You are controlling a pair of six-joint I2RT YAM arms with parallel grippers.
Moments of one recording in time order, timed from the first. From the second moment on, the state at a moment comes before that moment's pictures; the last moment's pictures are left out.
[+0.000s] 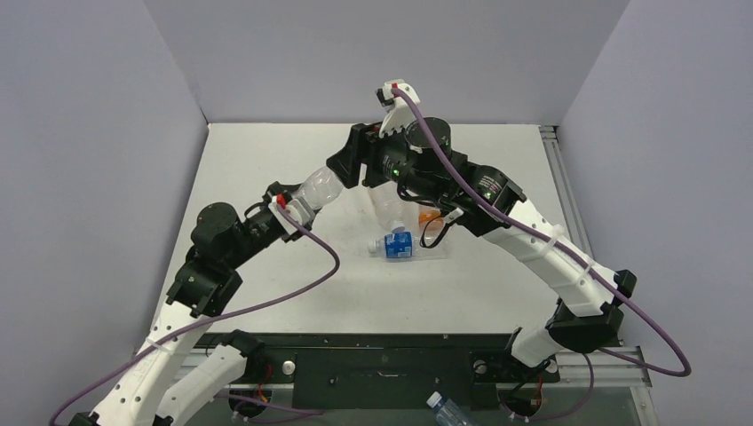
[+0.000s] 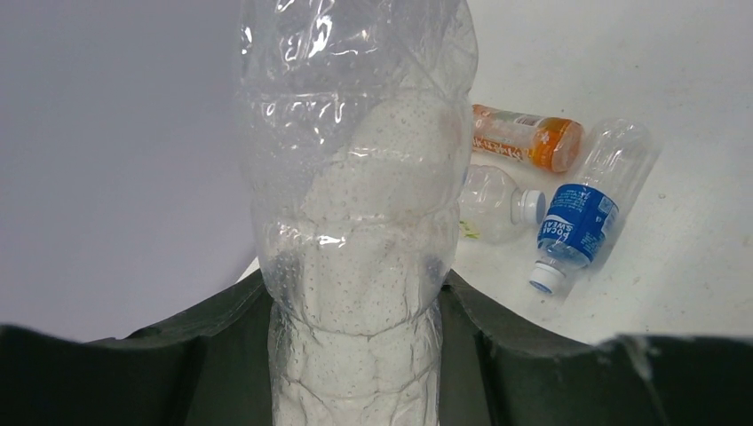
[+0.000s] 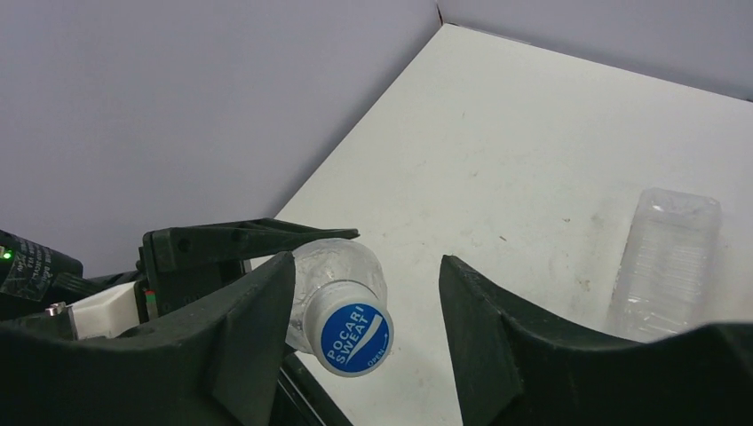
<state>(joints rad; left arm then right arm) -0.46 0.74 0.89 -0.20 0.33 0.52 0.98 1.52 1.91 -0.58 0.12 0.42</state>
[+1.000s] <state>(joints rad) -0.46 0.81 1.03 -0.16 0.42 0.17 1.07 1.55 1.91 -0.52 0.22 0.39</state>
